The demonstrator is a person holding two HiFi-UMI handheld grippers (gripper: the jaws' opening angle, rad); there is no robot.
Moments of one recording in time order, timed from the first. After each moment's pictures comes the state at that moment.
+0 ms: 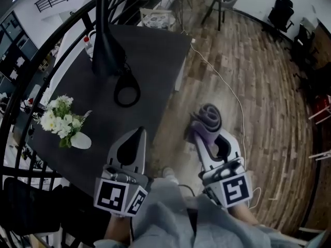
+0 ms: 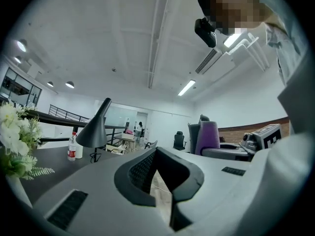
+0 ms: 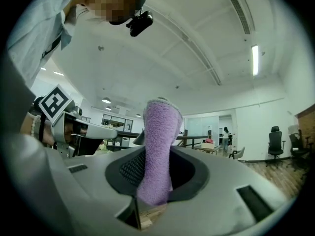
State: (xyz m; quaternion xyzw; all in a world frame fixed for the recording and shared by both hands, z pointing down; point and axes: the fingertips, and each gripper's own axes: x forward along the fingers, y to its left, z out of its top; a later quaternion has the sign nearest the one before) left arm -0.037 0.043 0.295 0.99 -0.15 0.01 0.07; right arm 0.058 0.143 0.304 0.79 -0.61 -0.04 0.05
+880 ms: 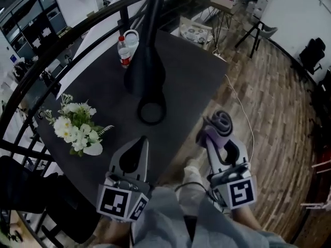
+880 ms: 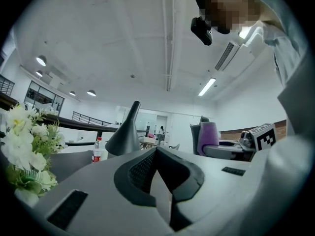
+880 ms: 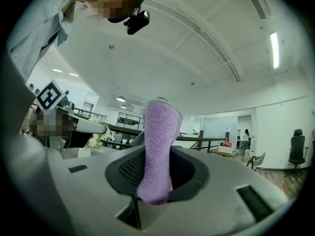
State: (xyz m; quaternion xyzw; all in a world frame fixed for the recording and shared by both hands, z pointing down) left arm -0.043 -0.073 0.303 0.96 -0.28 -0.01 0.08; right arm 0.106 0.006 0.305 0.72 -0.68 -0.05 0.08
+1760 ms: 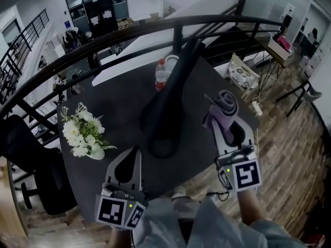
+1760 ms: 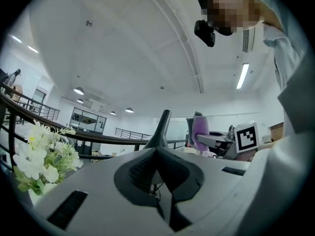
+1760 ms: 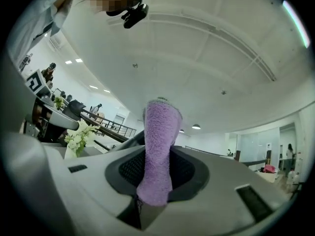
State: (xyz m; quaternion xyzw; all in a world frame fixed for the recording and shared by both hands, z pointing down) left arm -0.021 -0.156 0.278 0.86 -0.51 -0.04 0.05; right arm 0.187 -0.207 0.244 0.56 -0.81 -0.15 0.05
